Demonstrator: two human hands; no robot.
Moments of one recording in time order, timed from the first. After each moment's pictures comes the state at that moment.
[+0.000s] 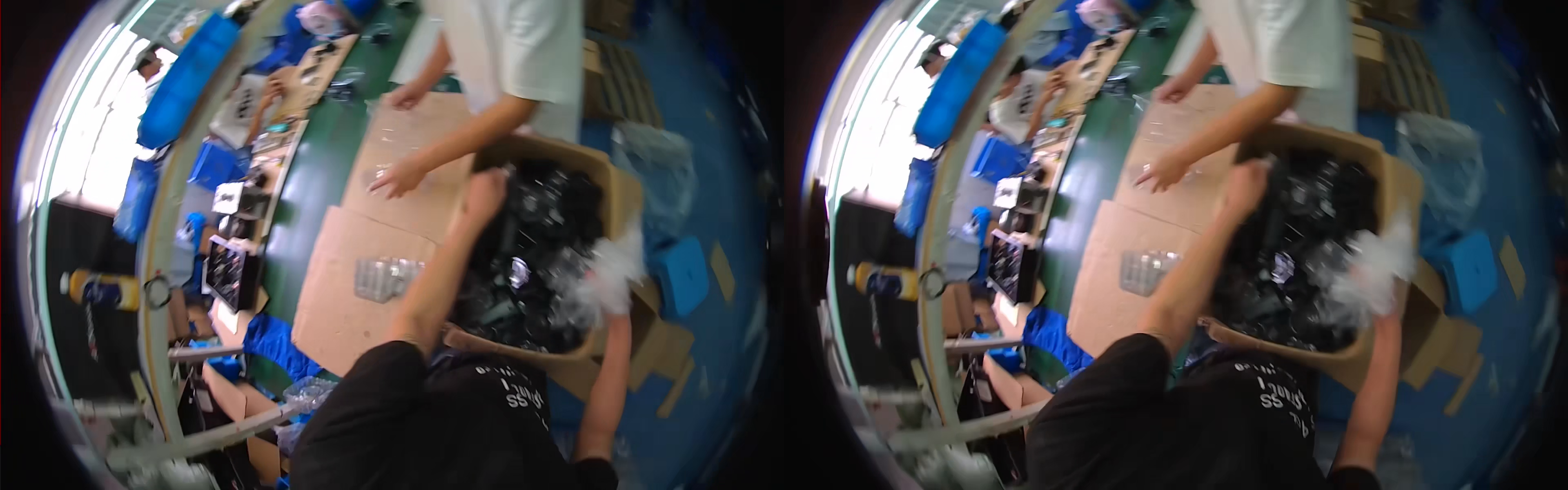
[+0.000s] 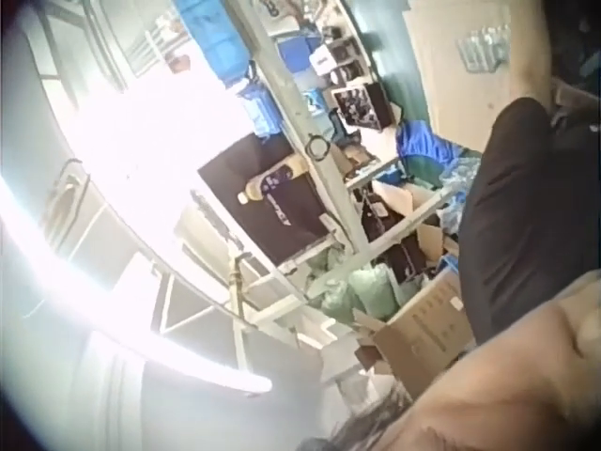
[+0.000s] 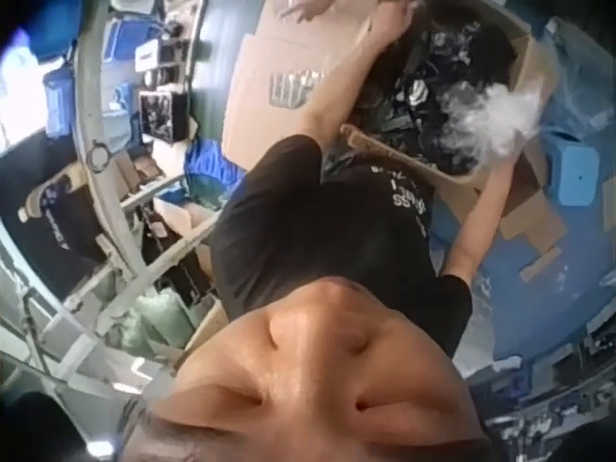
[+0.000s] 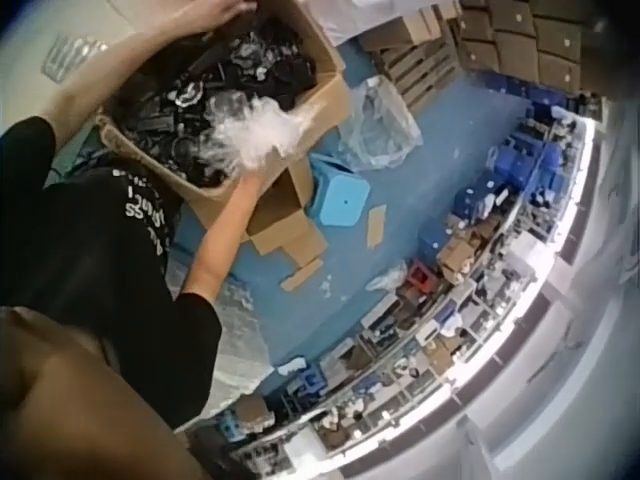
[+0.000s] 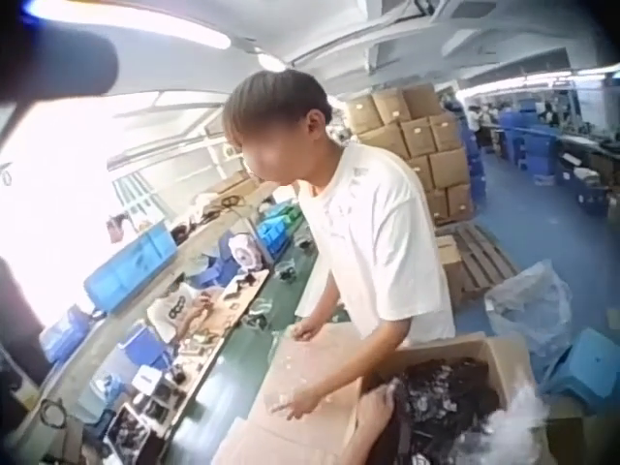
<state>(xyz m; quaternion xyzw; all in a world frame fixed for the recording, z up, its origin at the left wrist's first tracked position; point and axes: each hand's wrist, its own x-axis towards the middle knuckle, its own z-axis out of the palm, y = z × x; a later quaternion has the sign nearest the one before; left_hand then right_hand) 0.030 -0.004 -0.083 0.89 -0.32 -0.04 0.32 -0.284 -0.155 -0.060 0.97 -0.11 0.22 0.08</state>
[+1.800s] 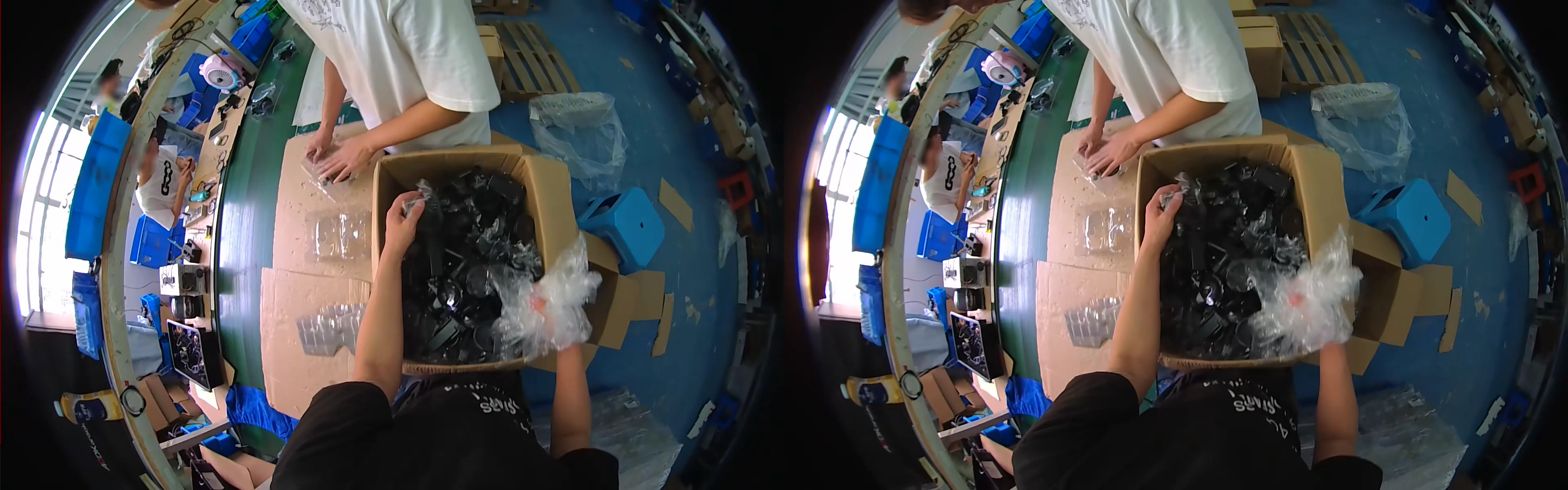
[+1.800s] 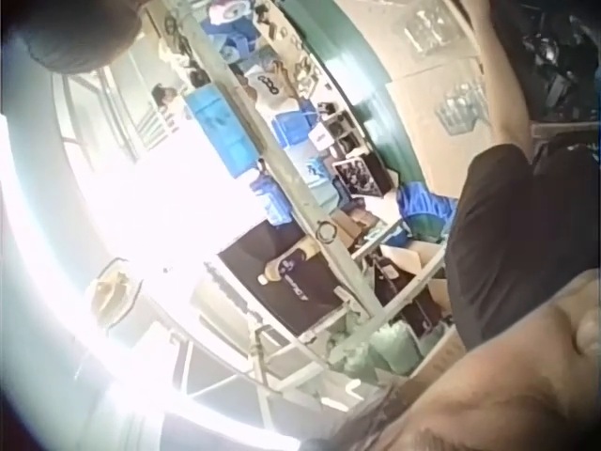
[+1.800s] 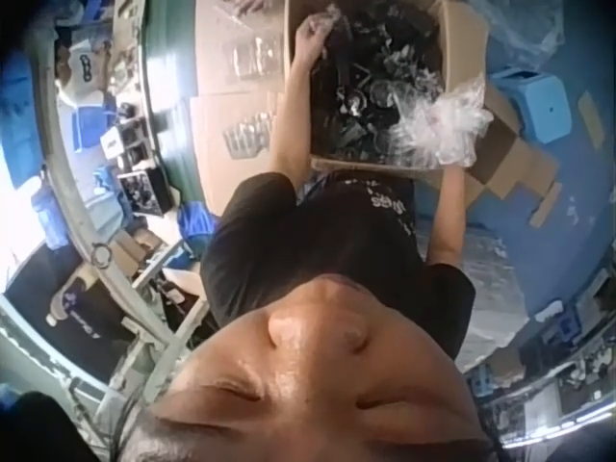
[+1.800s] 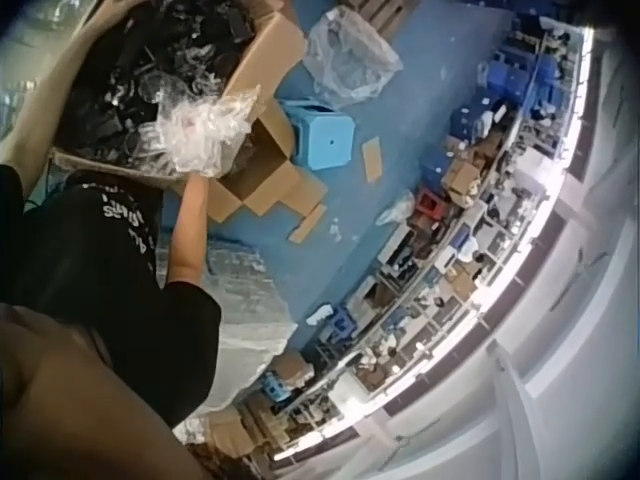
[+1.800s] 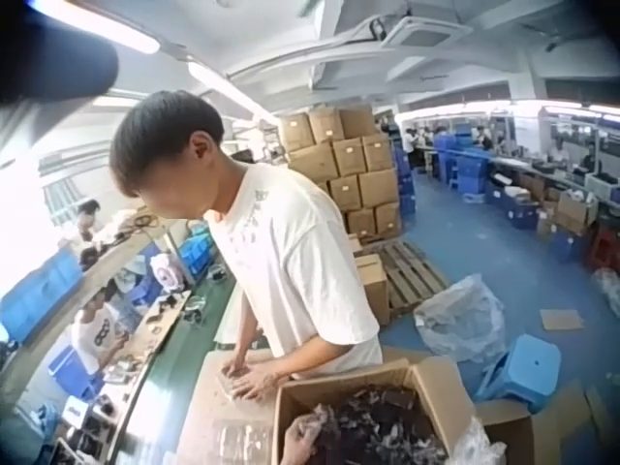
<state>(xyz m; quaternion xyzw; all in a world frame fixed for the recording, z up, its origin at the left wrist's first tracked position) 0.035 -0.008 -0.102 0.69 -0.27 -0.17 0.64 -0.320 -0.105 -0.049 0.60 -0.46 0.16 -0.63</state>
